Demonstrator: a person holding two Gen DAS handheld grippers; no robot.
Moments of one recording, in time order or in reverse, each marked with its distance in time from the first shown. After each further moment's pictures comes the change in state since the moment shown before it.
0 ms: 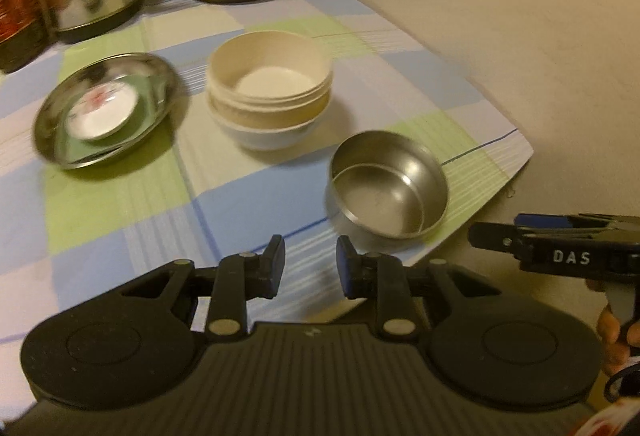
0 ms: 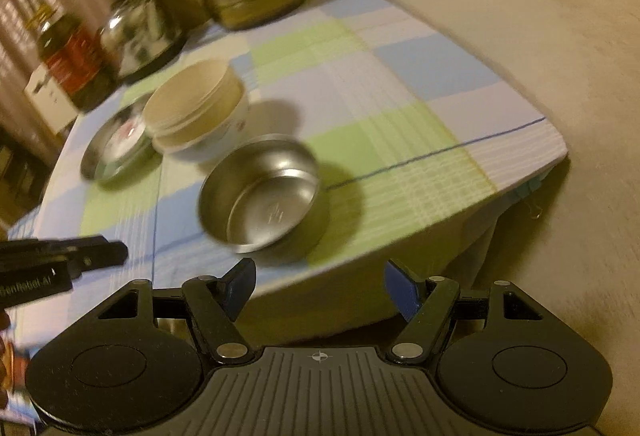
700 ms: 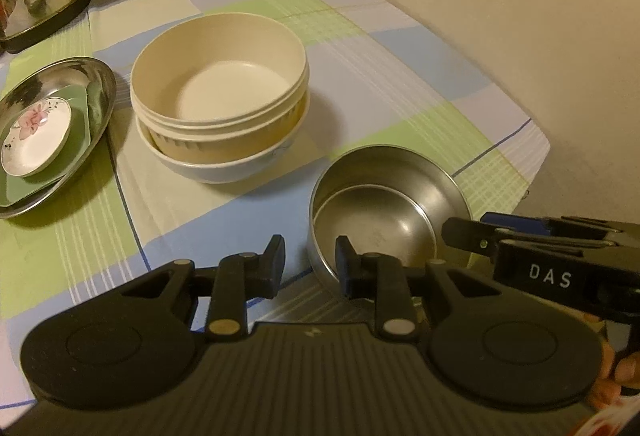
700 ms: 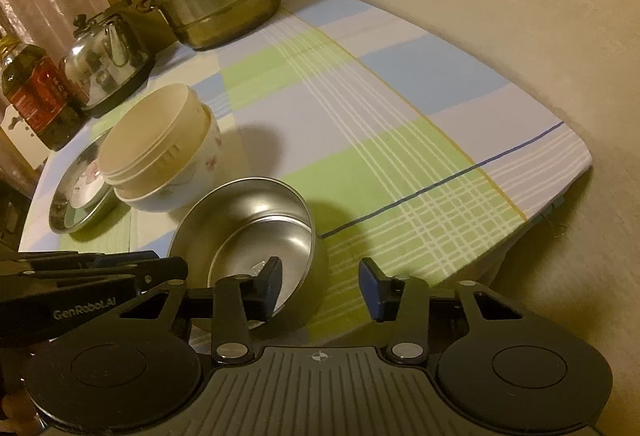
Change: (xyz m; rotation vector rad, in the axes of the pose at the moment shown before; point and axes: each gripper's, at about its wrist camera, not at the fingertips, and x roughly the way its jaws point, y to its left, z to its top) left arm 0.076 -0.006 0.037 0.058 0.076 -0.037; right arm 0.052 0.004 0.023 0.069 -0.021 -0.027
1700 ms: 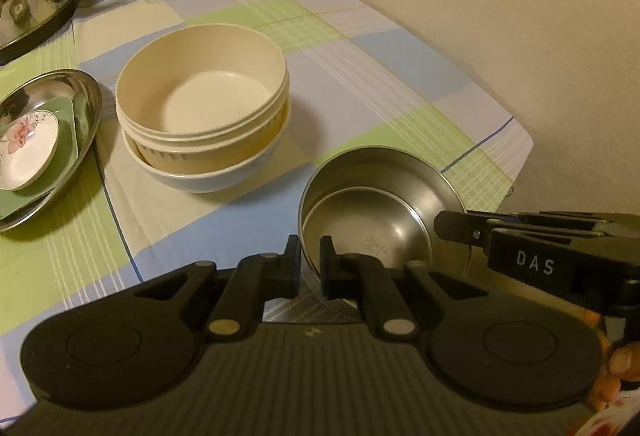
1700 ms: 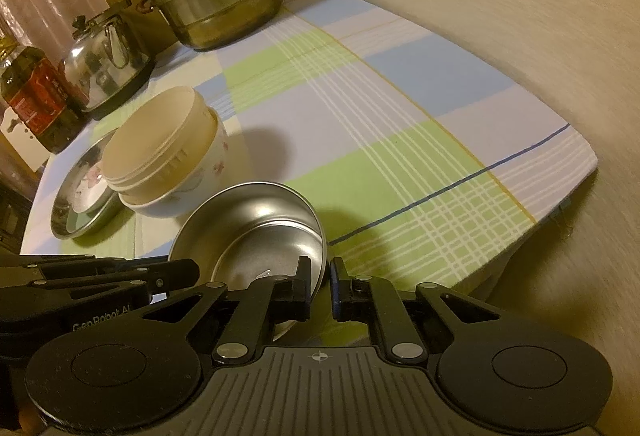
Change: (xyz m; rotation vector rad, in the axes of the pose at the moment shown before) left arm -0.007 -0.002 0.001 0.031 -0.014 -0.043; right arm -0.004 0.009 0.005 0.006 0.001 0.003
